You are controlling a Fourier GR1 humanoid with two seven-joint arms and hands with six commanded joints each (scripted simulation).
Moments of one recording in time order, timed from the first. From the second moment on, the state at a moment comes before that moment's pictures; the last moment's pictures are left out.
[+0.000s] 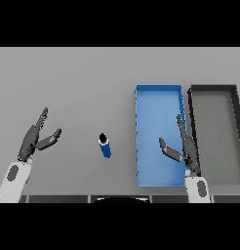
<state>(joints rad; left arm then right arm) -0.06 0.59 -0.21 -1.45 0.21 0.01 -0.15 0.12 -0.15 0.08 -1.71 0.18 0.03 -0.12</state>
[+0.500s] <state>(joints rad) 0.04 0.65 -0.36 -1.64 0.22 -0.19 -0.12 0.11 -0.15 0.08 -1.71 0.18 0.04 -0.10</state>
